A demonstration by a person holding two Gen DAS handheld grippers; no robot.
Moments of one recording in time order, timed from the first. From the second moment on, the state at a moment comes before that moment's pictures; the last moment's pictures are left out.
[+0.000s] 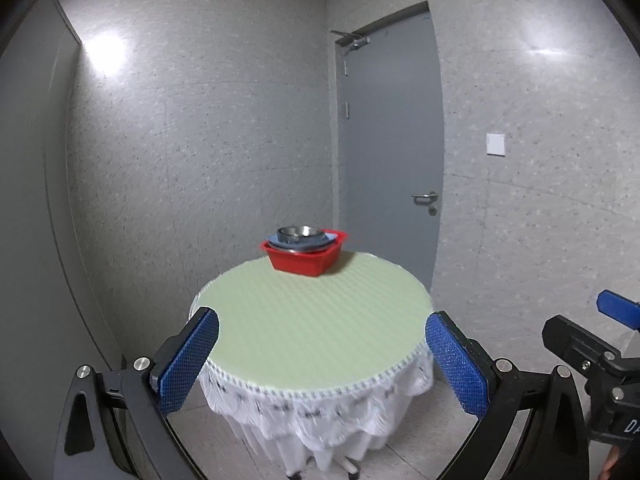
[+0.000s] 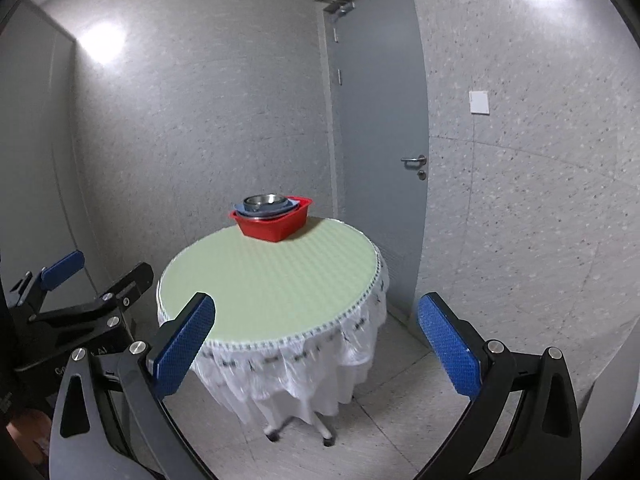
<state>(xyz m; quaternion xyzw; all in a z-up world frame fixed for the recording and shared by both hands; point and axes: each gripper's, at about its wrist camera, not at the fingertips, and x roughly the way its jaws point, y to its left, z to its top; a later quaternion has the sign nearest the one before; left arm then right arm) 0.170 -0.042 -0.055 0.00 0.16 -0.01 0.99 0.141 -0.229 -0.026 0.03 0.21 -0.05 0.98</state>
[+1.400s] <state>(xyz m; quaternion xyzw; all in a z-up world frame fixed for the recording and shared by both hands) -0.007 -0.087 -0.091 0.01 0.15 0.00 0.99 -0.002 -0.243 -0.079 0.02 0.20 -0.03 0.98</state>
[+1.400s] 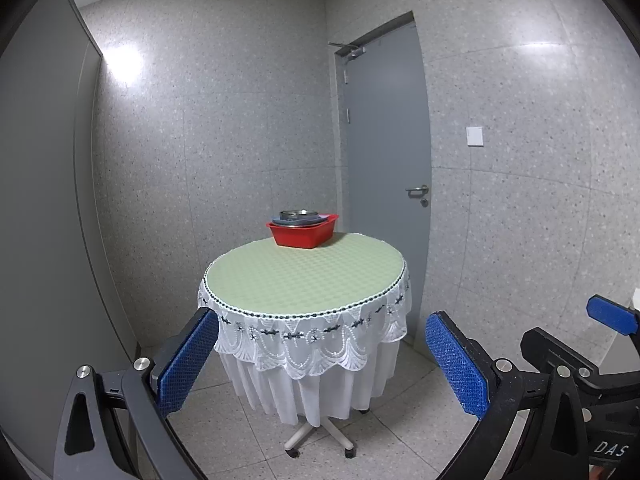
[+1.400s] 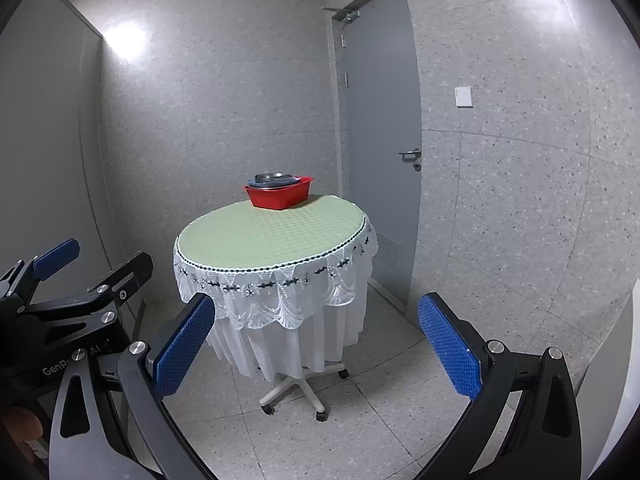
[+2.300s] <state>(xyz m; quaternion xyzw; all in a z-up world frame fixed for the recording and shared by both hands) 0.019 -0.096 -0.099 0.01 0.15 0.00 0.99 0.003 -0.257 -0.078 0.01 0.19 -0.04 0.98</state>
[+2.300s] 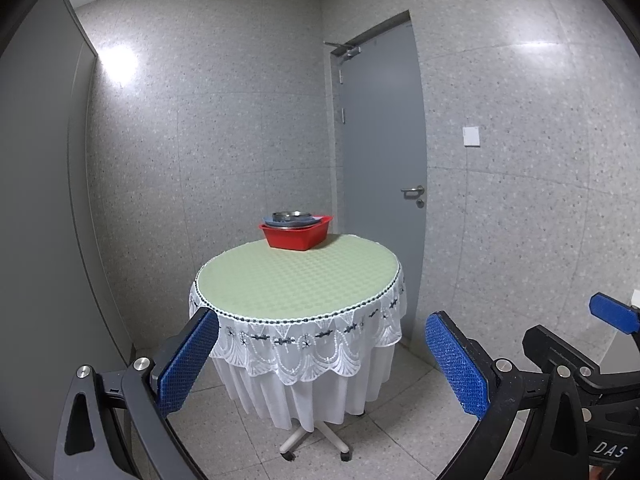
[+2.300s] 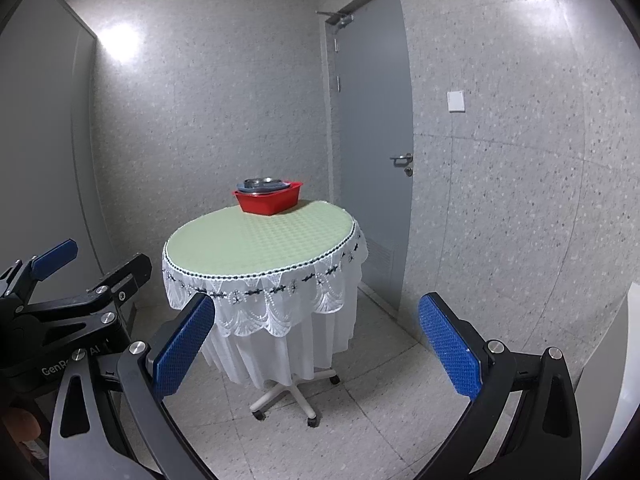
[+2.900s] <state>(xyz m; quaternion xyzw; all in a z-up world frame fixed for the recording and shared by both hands) 0.021 -0.099 -0.108 0.02 0.14 0.00 0.99 0.006 -0.259 -0.078 0.02 0.19 -0.04 0.98</state>
